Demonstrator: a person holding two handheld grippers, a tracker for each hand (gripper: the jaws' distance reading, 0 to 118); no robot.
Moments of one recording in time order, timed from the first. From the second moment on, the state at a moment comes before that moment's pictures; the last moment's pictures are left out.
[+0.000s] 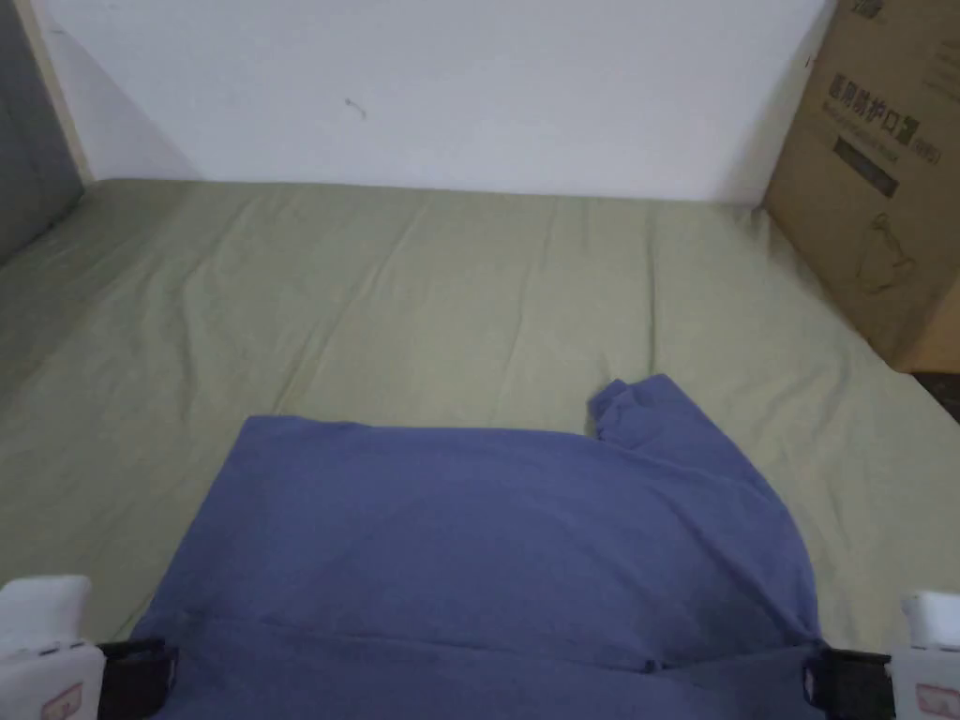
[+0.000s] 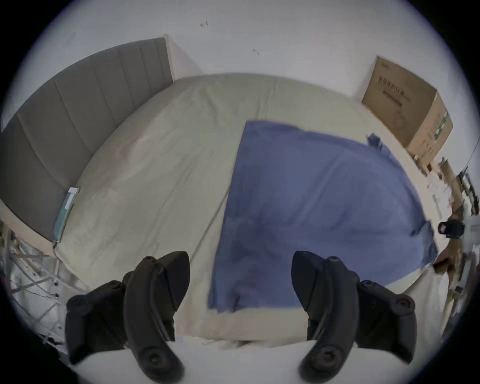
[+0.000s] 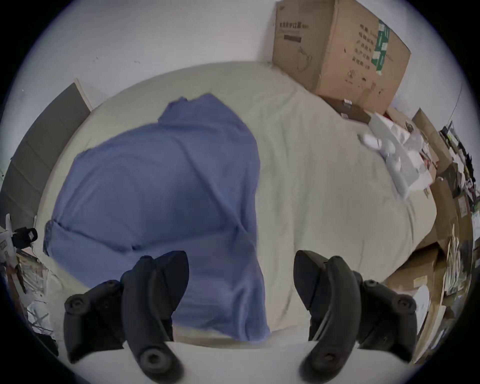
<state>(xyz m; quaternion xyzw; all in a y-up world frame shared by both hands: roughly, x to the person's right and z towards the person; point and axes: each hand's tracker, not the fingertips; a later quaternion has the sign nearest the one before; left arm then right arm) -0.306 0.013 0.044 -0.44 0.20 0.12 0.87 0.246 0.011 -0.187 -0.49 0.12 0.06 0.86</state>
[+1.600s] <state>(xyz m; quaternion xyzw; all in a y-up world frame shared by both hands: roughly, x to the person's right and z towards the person) -0.325 -0.010 -0.114 -0.46 0.16 0.13 0.86 0.130 -0.041 -0.463 -0.50 0.12 0.10 0.85</state>
